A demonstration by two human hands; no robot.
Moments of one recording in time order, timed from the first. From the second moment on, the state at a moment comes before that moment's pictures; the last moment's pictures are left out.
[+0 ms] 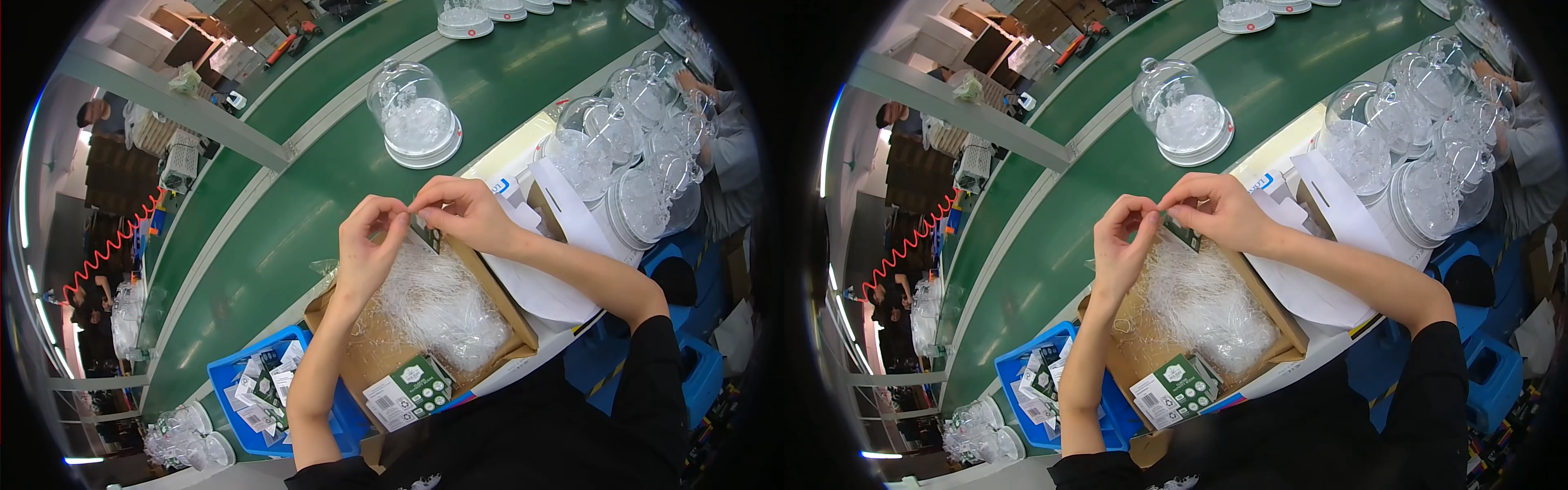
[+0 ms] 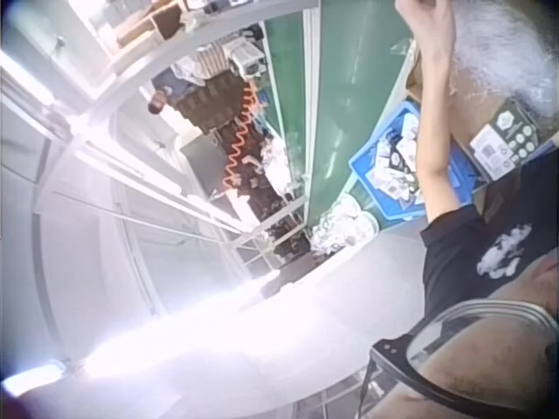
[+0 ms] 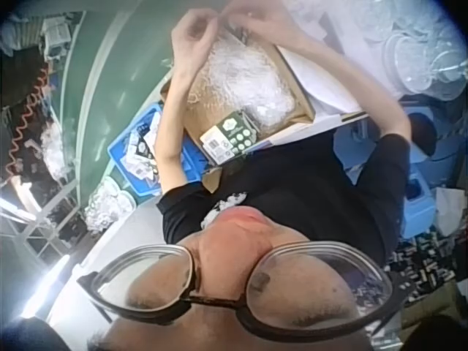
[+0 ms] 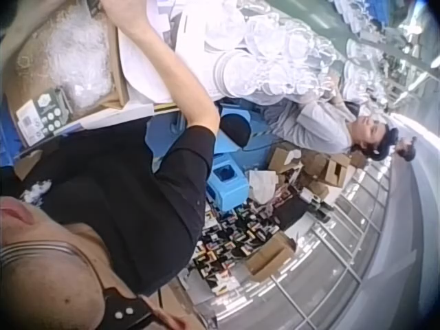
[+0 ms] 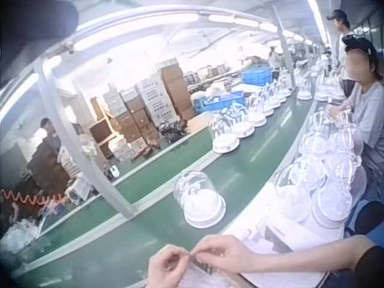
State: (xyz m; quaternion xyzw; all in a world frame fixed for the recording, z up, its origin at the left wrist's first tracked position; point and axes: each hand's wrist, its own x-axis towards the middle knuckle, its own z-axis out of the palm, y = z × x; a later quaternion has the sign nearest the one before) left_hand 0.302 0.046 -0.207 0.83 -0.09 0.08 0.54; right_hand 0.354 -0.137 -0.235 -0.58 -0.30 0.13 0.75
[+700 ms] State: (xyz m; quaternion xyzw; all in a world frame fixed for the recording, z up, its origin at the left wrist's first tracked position) left_hand 0.302 0.045 -0.206 0.81 -0.07 0.09 0.58; right_hand 0.354 -0.137 -0.237 -0.58 -0.29 0.14 0.75
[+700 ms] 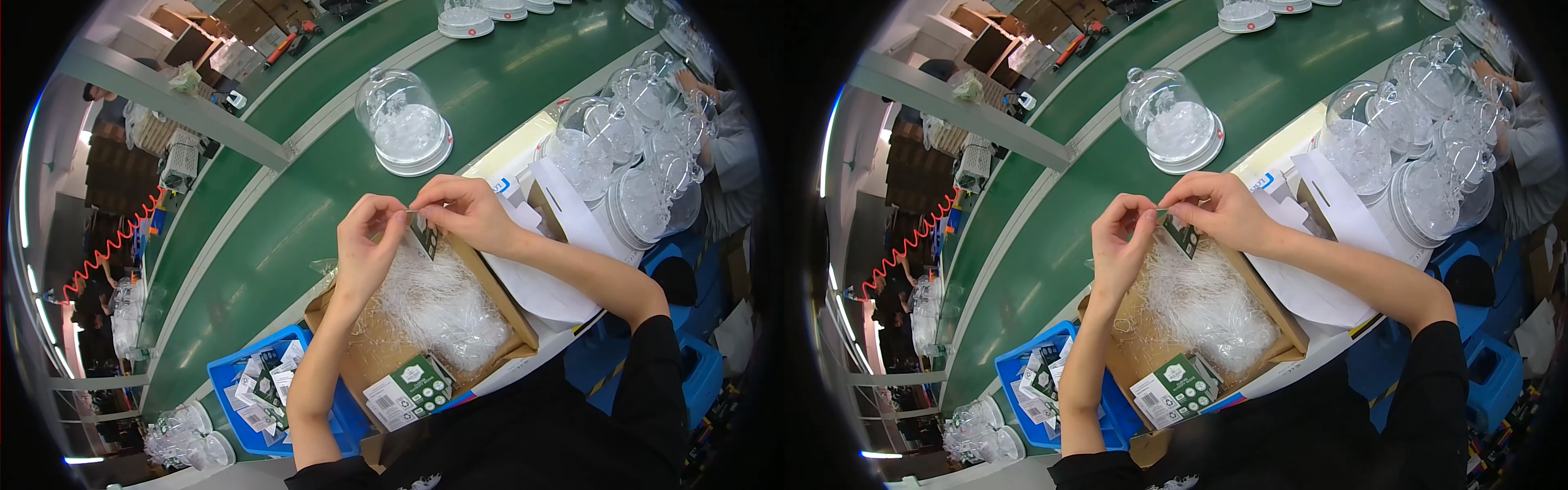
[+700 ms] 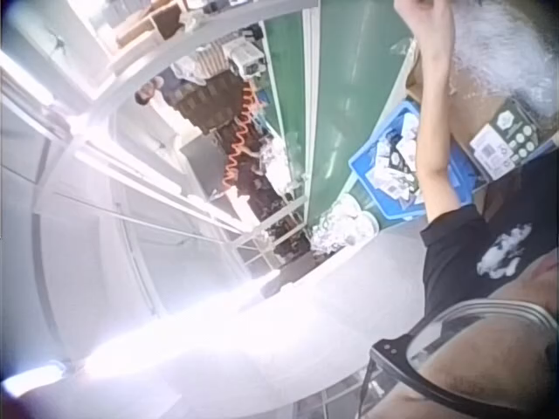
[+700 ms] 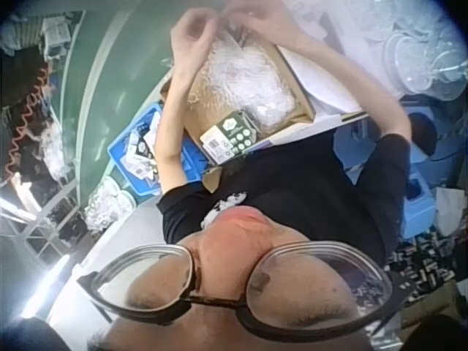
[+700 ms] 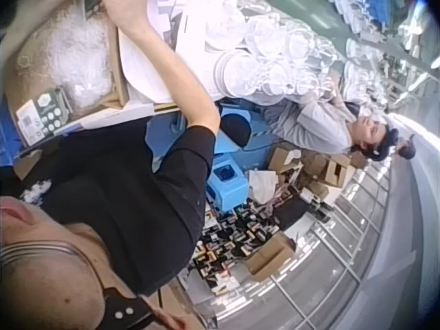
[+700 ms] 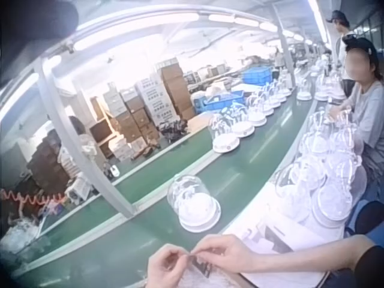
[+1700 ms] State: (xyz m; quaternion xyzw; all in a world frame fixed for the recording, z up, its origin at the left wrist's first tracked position) left_hand 0.301 0.042 -0.210 0.81 -0.06 0.10 0.57; right_hand 0.354 -0.137 -0.237 -0.58 -0.28 0.13 0.75
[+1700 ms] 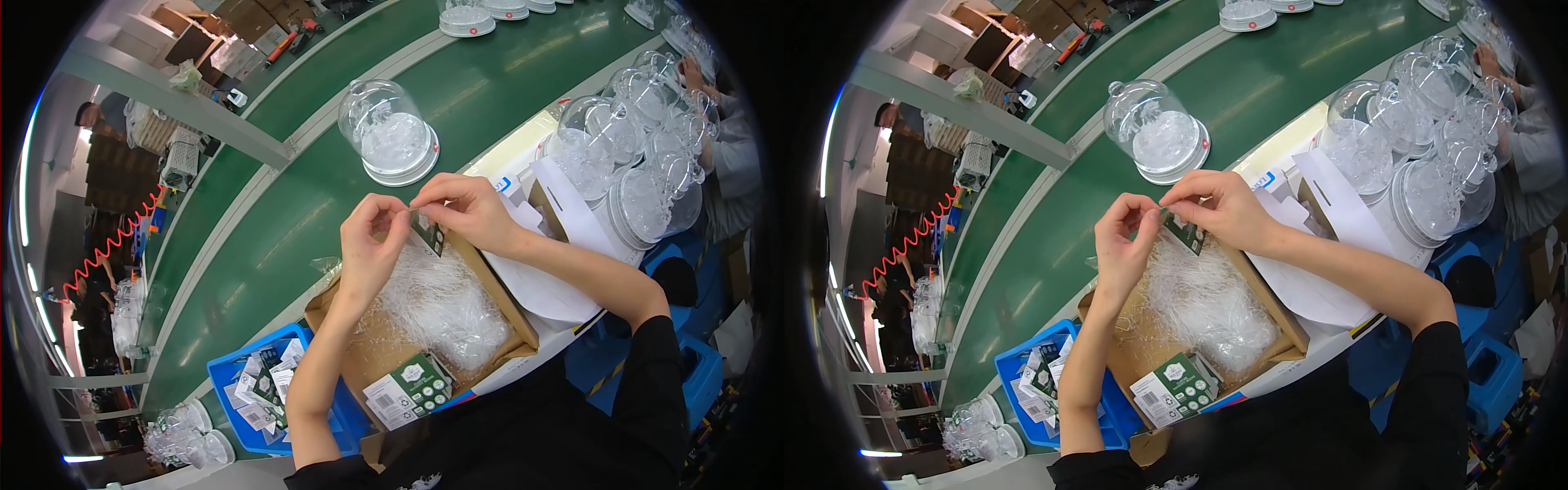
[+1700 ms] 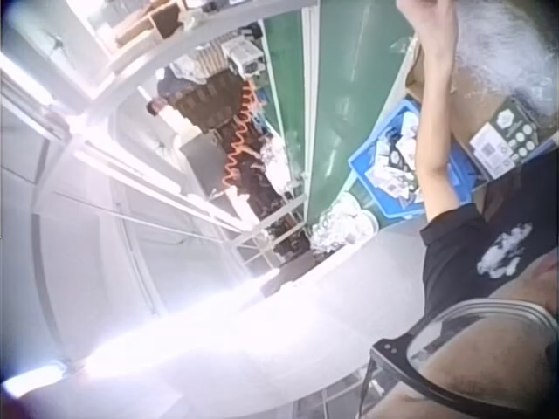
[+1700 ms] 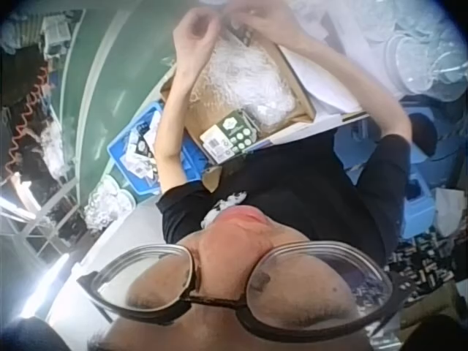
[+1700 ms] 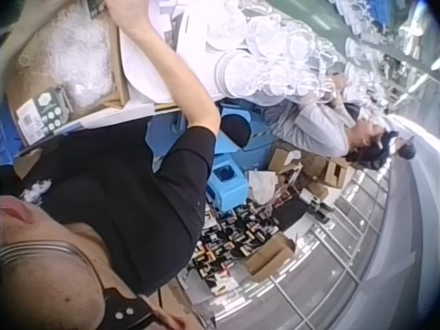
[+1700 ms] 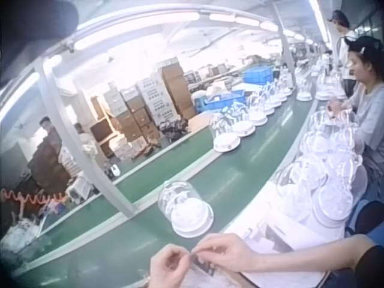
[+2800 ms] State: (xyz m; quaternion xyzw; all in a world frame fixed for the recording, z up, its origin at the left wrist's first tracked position) left_hand 0.299 0.039 -0.208 0.85 -0.07 0.10 0.52; right_hand 0.350 -0.135 -0.242 -0.65 -0.28 0.11 0.70
